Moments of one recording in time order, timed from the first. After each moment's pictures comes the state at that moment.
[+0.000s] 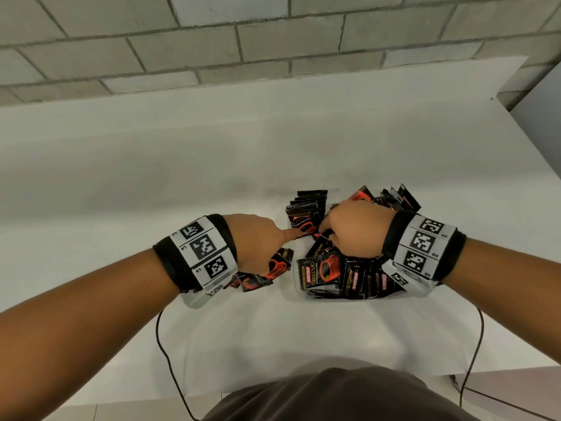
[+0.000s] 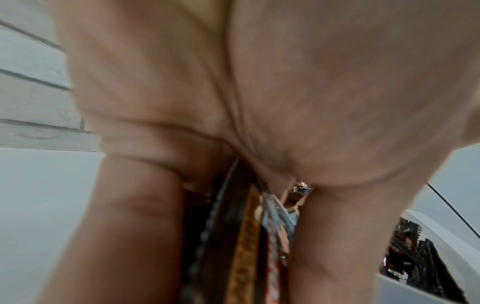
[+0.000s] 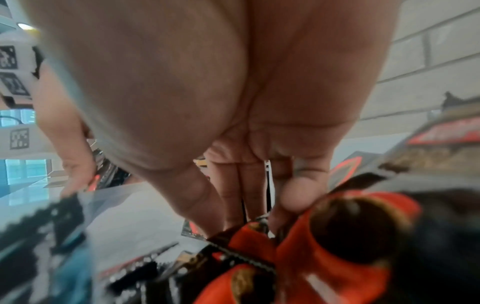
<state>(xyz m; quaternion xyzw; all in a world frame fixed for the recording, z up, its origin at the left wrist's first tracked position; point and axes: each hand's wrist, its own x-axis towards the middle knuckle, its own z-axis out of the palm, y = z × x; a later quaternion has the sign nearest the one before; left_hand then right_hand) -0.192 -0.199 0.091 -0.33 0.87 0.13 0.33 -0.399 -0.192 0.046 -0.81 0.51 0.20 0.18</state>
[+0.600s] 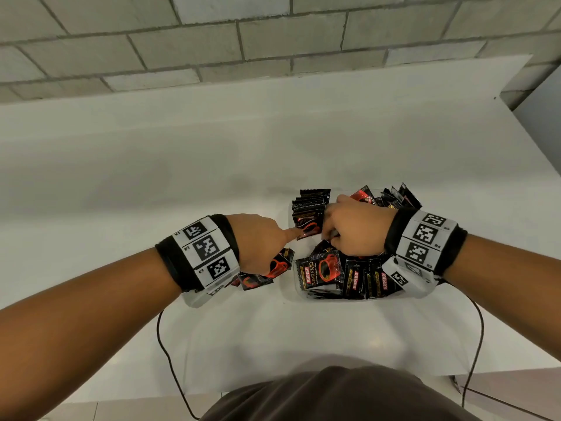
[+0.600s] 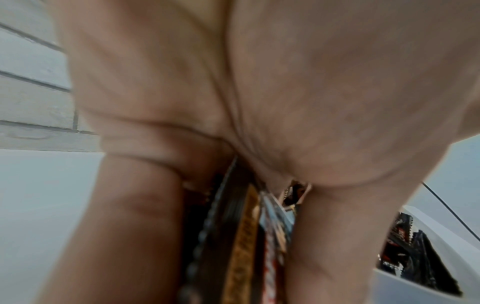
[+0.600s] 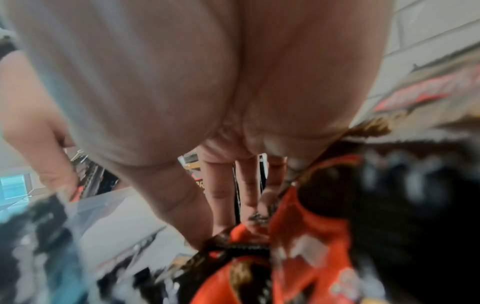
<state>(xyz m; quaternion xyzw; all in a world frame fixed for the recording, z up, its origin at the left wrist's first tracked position) -0.196 -0.196 0.090 -0.33 0.87 0.10 0.34 -0.403 -0.192 0.047 -0.83 0.48 0.19 0.20</state>
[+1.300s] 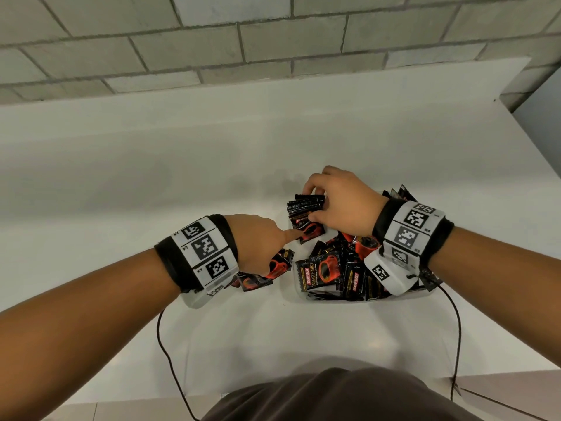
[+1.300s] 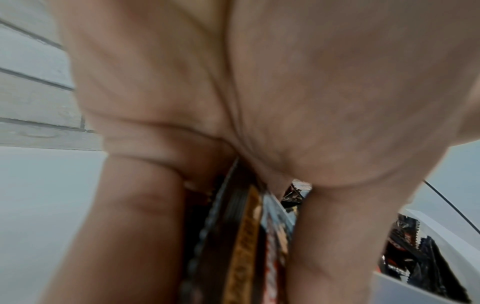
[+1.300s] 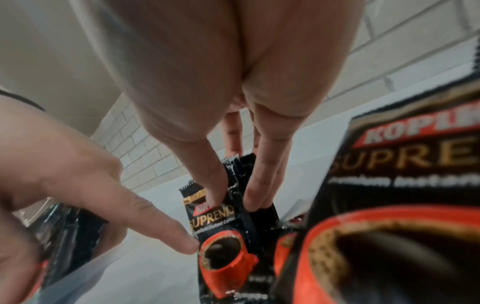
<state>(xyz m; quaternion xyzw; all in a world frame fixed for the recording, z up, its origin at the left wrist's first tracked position) -0.192 -0.200 0.088 -0.33 0.87 0.11 0.34 -0.387 -0.213 0.058 -0.75 0.59 -0.09 0.27</state>
